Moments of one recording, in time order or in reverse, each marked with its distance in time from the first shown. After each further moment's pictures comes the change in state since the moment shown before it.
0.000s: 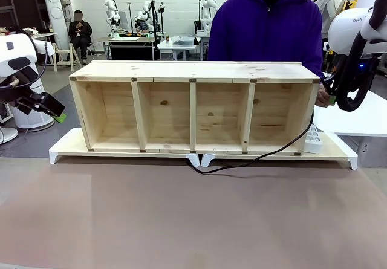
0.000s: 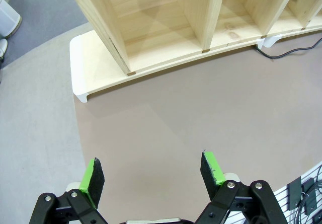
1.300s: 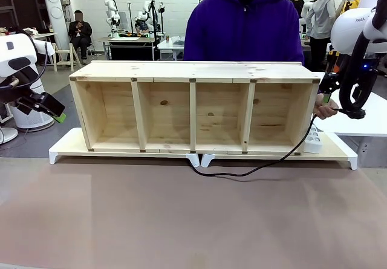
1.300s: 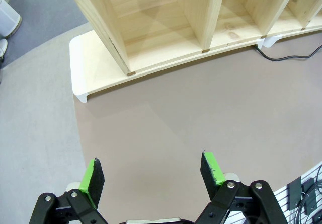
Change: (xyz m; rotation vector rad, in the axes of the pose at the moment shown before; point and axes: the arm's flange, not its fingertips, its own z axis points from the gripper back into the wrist) left arm 0.000 0.000 0.000 0.000 0.000 0.000; right arm -0.002 -0.008 0.000 -0.007 0.013 -0.008
